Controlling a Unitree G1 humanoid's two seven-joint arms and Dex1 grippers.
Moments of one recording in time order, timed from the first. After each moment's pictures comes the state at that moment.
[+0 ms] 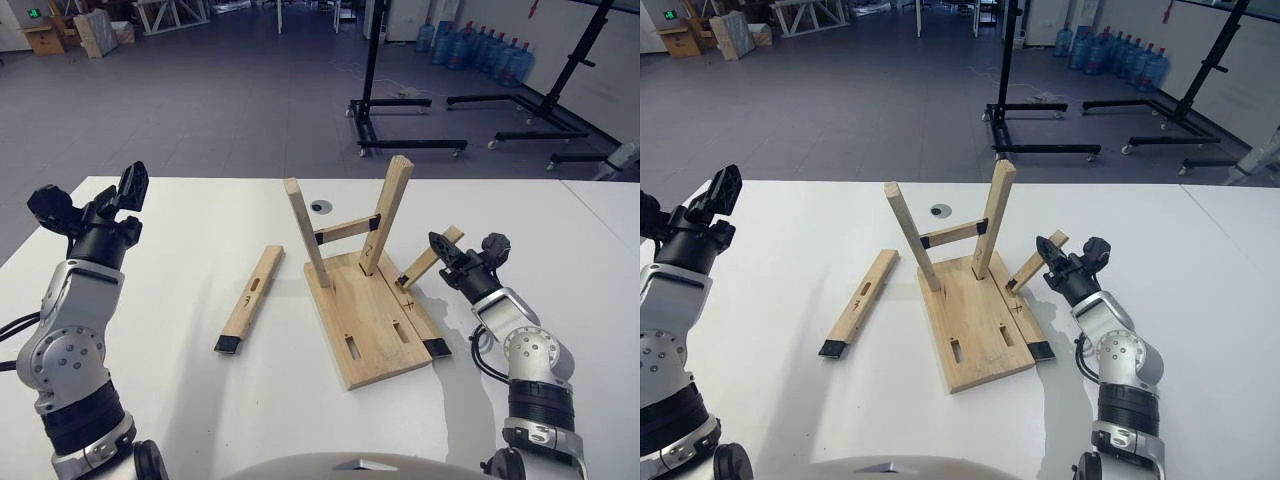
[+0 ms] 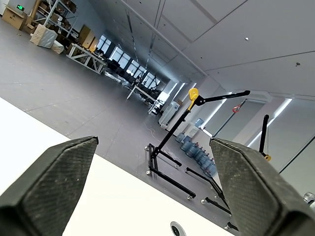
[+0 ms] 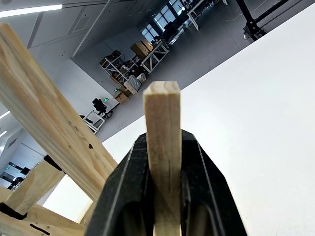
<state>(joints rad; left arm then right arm) -0.21 0.30 0.57 -0.42 -1.01 0.61 0.12 -0.19 -0.25 -0.38 0.07 0.84 0.57 0.32</state>
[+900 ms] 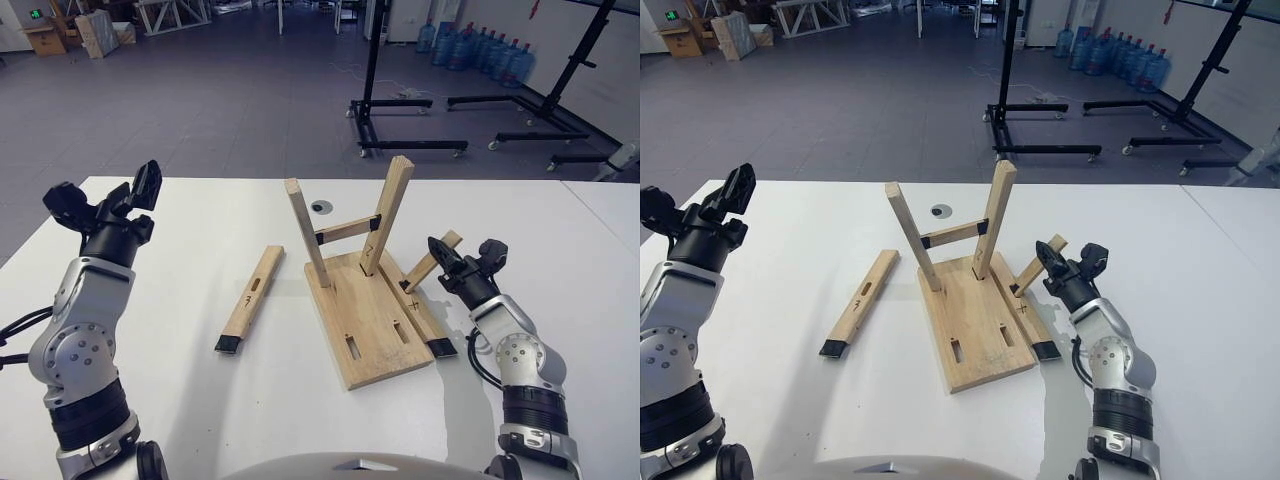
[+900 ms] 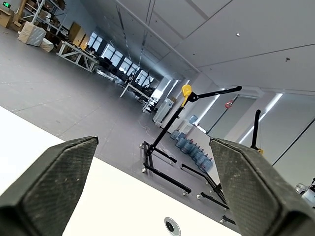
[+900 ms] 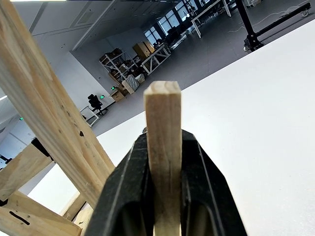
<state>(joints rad) -0.21 0.30 0.51 -0.41 -0.99 0.58 0.10 -0.16 -0.24 -0.36 0.10 0.73 0.46 0.40</state>
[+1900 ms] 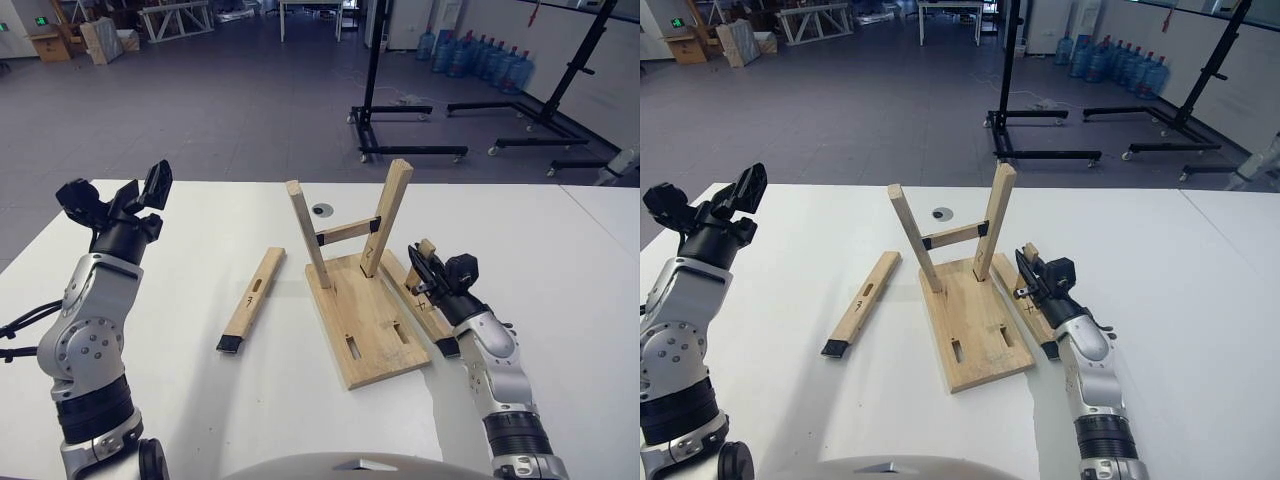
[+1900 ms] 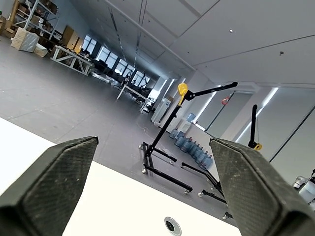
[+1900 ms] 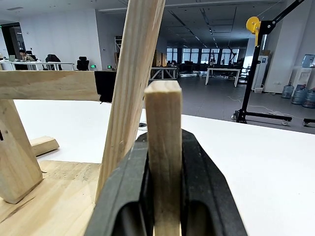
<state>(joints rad) -0.22 0.30 0.47 -0.39 -0.94 0.56 0.06 -0.03 -0.24 -0.09 0.17 0.27 -0.19 0.46</state>
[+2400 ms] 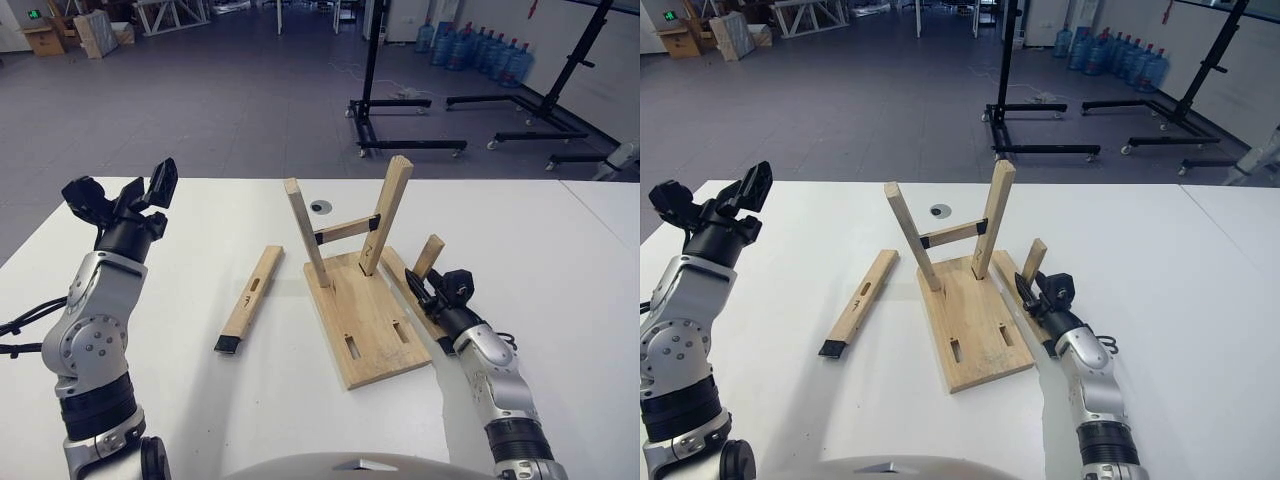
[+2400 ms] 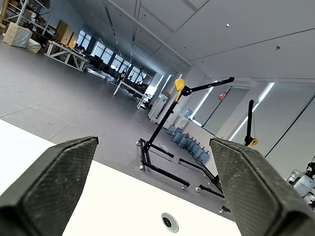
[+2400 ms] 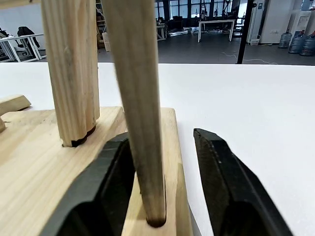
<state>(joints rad) -0.23 0.30 0.45 -0.38 -0.93 0.56 0.05 -0.03 -0.24 -0.12 0.21 0.28 -0.05 0.43</state>
